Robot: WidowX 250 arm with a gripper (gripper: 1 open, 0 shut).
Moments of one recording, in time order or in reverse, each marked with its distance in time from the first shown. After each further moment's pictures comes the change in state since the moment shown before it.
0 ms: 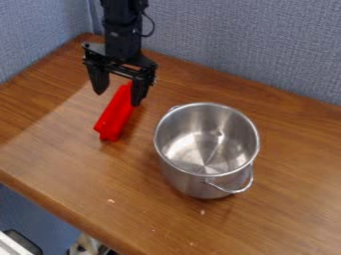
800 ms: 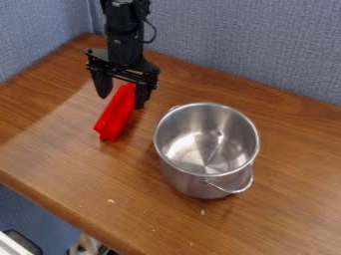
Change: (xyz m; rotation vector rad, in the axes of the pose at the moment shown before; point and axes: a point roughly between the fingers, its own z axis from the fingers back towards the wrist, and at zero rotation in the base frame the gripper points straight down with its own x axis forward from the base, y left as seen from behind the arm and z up) arm 0.005 -0.002 -0.007 -0.006 -0.034 0.022
